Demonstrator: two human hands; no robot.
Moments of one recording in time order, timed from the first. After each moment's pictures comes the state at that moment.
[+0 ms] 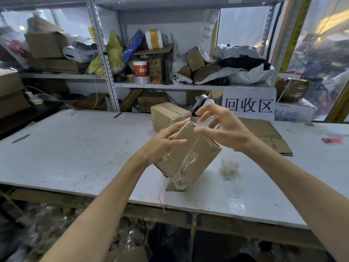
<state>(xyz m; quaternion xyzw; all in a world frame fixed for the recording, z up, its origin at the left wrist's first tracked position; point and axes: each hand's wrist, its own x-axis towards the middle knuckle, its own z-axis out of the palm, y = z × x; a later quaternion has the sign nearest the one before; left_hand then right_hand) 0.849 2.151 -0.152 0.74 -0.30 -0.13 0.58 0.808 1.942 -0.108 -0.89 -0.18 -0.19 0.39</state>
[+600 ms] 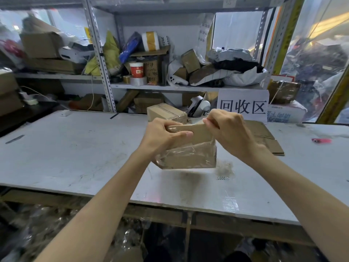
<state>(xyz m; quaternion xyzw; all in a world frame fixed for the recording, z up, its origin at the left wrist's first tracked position) 0.844 2.132 -0.137 0.83 -0.18 0.07 0.52 0.795 1.935 -0.115 -0.87 -0.20 -0.42 0.13</state>
